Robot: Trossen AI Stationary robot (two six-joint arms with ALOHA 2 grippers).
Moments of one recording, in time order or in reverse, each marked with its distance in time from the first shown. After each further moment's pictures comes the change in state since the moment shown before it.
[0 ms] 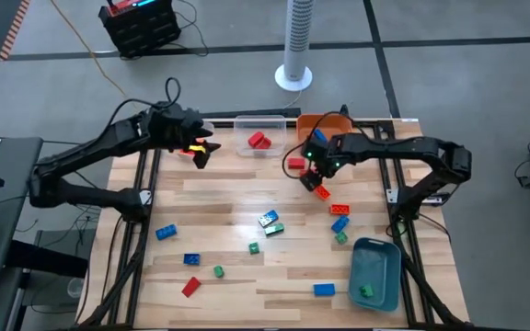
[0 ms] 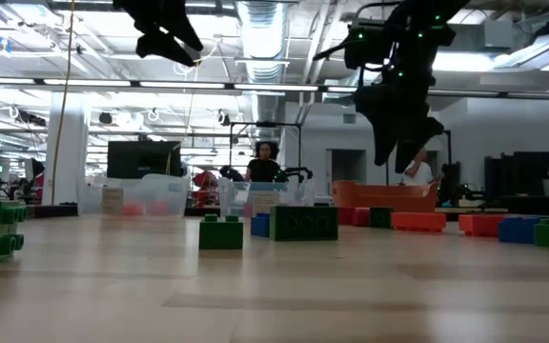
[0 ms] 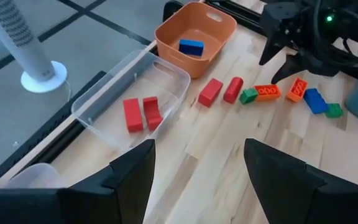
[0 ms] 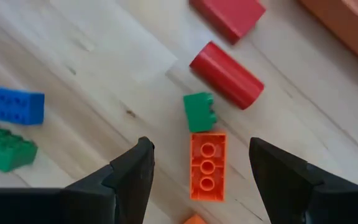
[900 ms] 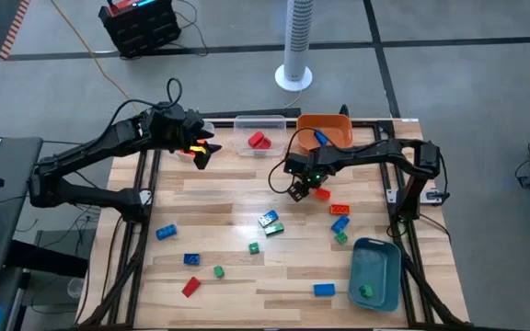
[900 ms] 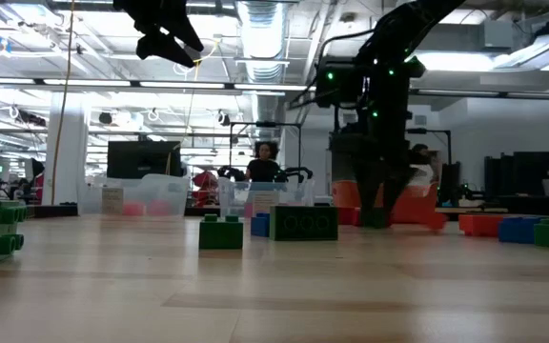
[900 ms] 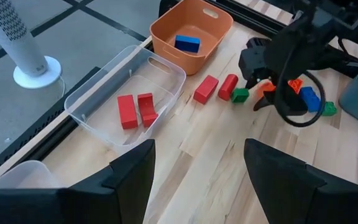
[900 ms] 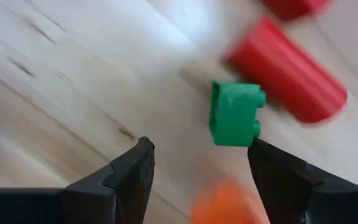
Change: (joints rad) left arm 0.000 0.006 -0.001 -0.001 0.021 -0.016; right arm 0.065 0.260 0.049 0.071 0.047 0.074
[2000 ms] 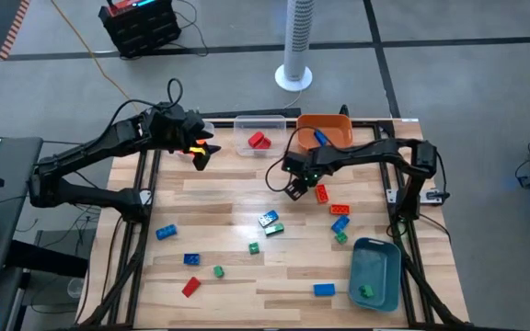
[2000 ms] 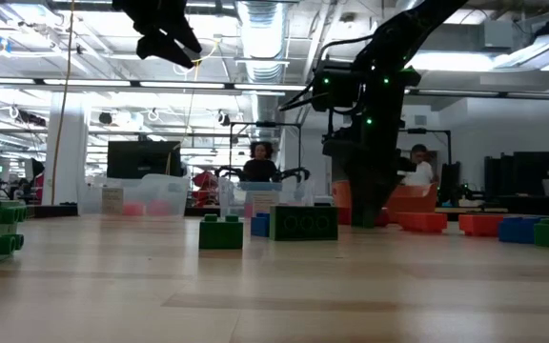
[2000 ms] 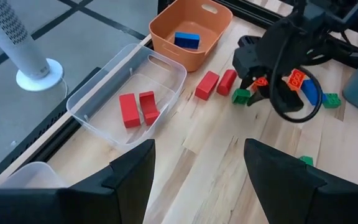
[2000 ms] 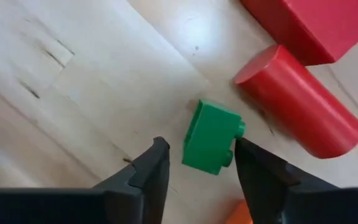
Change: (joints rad) left arm 0.000 0.000 0.000 -0.013 0.001 0.038; right arm -0.010 0.030 -0.013 0.103 0.003 -0.073
